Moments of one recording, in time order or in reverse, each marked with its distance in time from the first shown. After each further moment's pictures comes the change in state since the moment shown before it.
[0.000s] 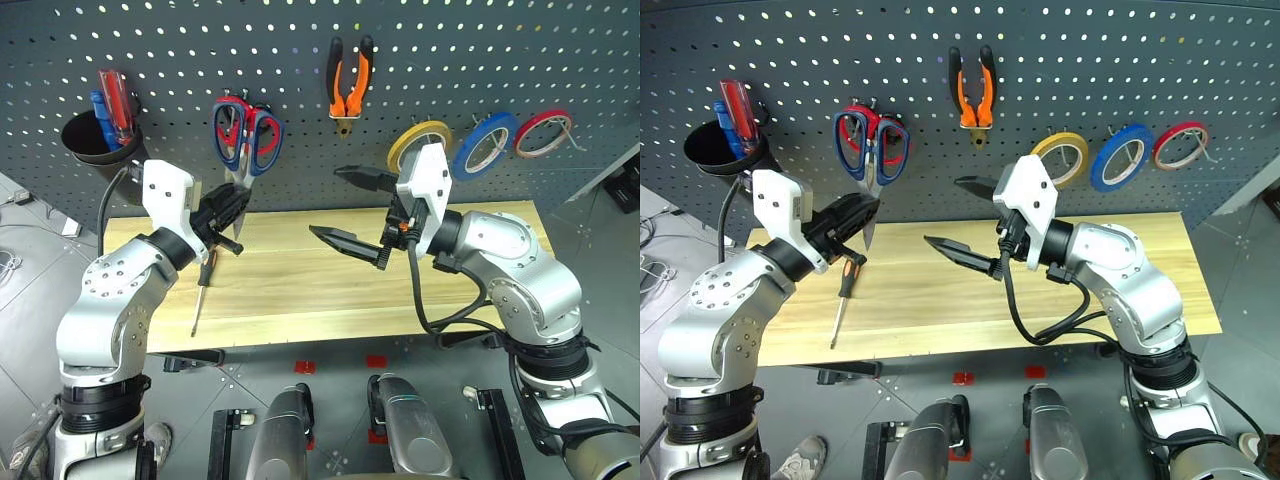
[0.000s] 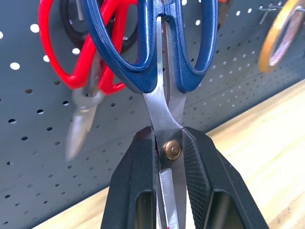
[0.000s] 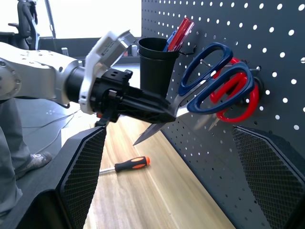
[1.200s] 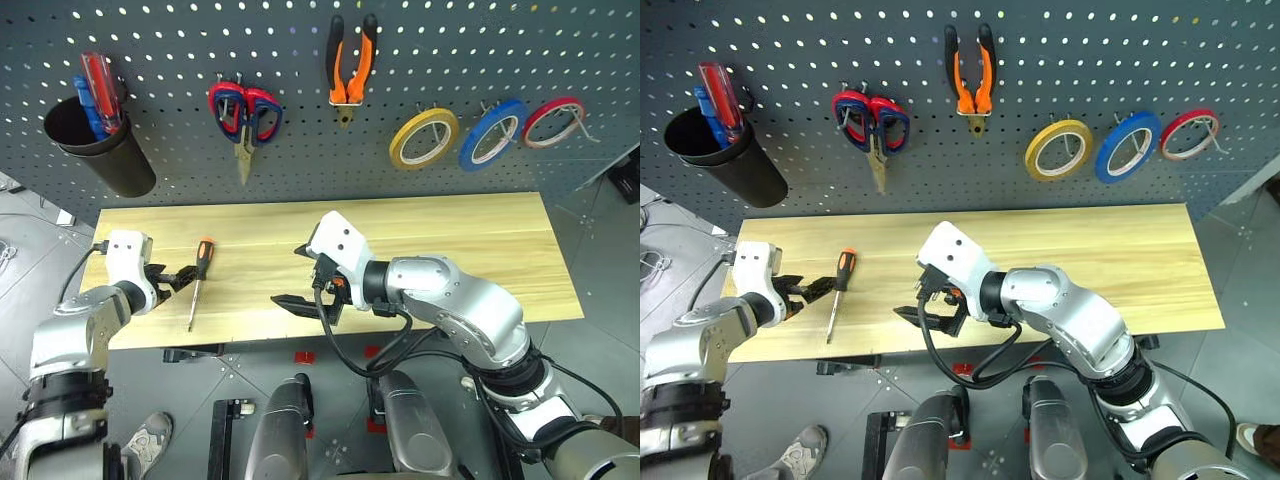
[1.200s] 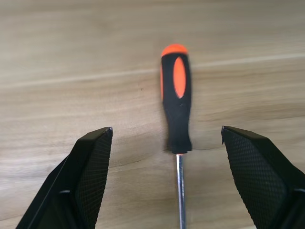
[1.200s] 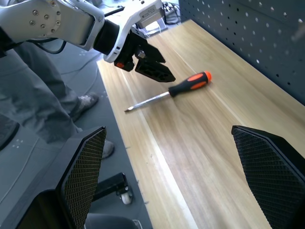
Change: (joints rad) left arm -0.027 0.134 0.034 0.691 0.096 0.103 -0.034; right arm -0.027 0.148 0.271 -0.072 -0.052 0.479 -0.214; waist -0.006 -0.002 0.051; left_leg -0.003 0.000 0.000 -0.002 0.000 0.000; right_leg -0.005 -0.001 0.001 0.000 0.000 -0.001
